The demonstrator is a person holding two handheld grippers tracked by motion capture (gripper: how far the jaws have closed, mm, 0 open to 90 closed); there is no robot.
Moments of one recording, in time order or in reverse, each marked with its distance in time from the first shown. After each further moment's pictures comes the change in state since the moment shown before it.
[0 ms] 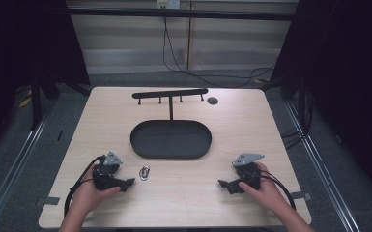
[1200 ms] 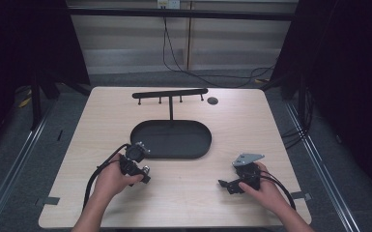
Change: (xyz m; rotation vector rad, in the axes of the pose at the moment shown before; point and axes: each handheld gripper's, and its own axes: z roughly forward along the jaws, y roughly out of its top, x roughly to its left) left arm -0.038 0.079 0.023 0.356 -0.084 -0.042; right arm 0.001 0.000 0.000 0.003 -0.007 0.006
